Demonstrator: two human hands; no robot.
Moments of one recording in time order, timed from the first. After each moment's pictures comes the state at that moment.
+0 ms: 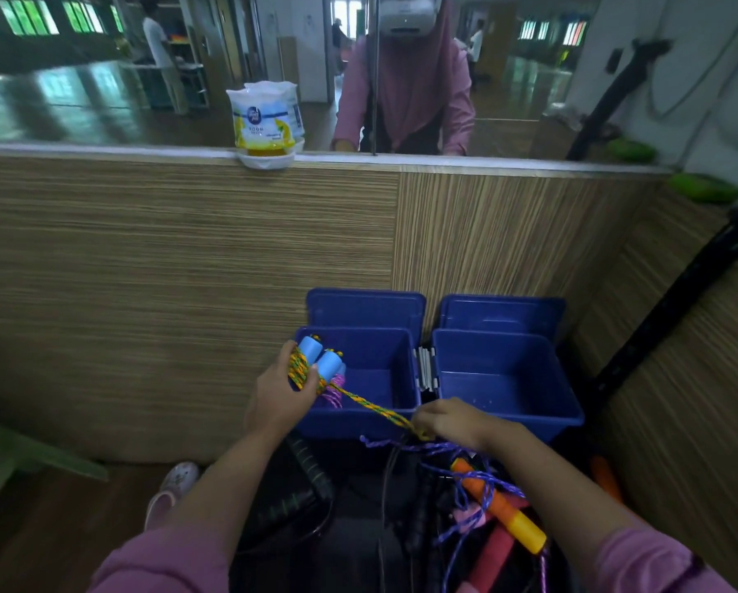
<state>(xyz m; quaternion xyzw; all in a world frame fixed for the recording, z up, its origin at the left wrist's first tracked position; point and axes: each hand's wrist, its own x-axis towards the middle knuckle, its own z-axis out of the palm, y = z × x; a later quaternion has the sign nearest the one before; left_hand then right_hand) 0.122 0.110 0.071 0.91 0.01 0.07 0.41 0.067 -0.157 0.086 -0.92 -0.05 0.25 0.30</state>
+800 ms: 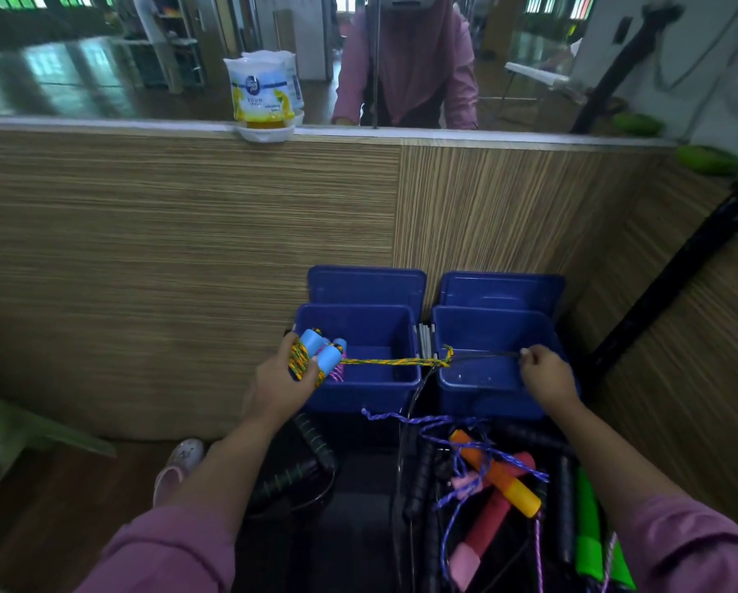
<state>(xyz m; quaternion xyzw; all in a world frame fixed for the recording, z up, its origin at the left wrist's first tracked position) 0.101 0.119 0.062 0.92 0.02 0.04 0.38 0.054 -0.257 0.067 -0.91 0.27 -0.09 0.31</state>
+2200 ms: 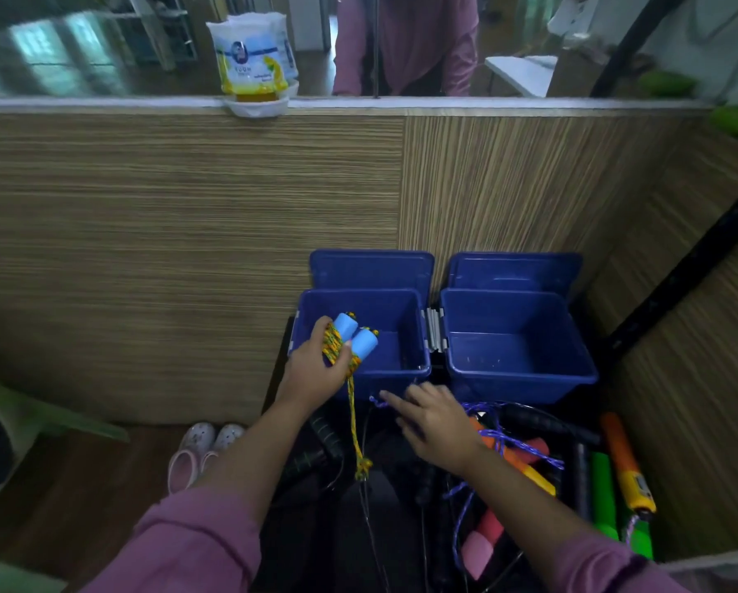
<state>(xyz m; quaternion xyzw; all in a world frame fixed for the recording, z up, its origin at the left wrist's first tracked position) 0.112 0.087 0.056 0.92 -0.07 0.01 0.38 0.031 -0.122 -0.001 -0.95 -0.23 -0.18 0.09</state>
